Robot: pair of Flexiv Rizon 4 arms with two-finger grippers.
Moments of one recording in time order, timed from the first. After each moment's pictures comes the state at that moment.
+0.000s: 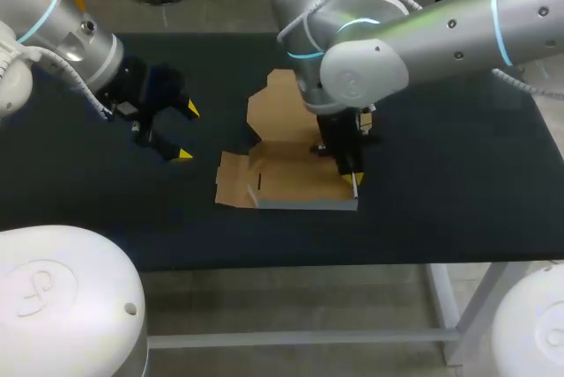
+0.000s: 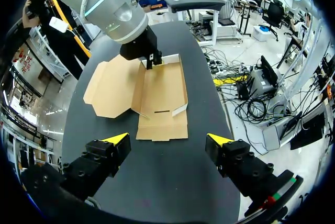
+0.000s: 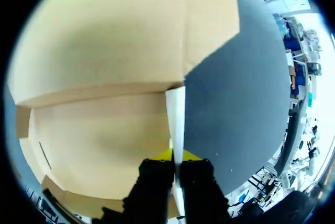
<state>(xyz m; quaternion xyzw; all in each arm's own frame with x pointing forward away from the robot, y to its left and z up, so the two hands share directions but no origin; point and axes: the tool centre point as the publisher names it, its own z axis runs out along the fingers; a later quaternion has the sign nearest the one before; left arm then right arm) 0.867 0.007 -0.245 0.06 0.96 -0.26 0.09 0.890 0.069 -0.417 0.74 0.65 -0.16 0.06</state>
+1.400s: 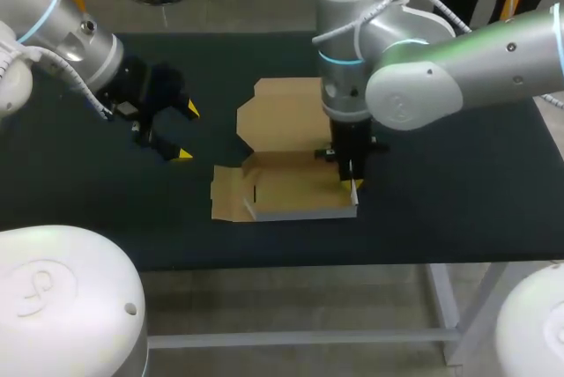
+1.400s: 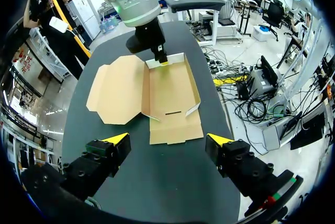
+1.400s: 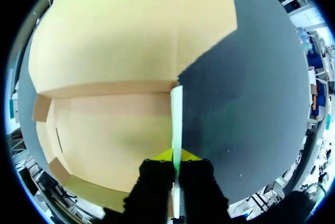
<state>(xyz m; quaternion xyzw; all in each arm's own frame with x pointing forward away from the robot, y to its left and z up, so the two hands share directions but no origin) 0.867 0.007 -0.245 0.06 0.96 -0.26 0.09 0.875 0.078 -0.417 0.70 0.71 -0.06 0.00</state>
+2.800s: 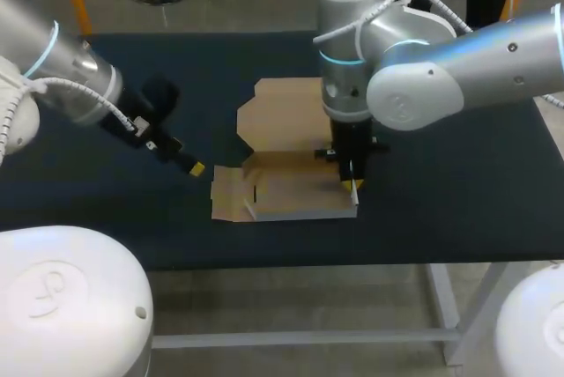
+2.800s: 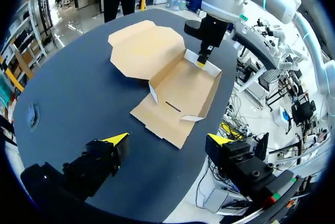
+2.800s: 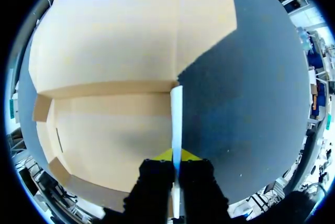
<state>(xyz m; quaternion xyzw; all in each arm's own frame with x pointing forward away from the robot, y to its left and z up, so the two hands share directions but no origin) 0.845 0.013 -0.289 -0.33 0.90 -0.28 -0.01 0.874 0.077 -0.417 0.70 0.71 -0.06 0.00</state>
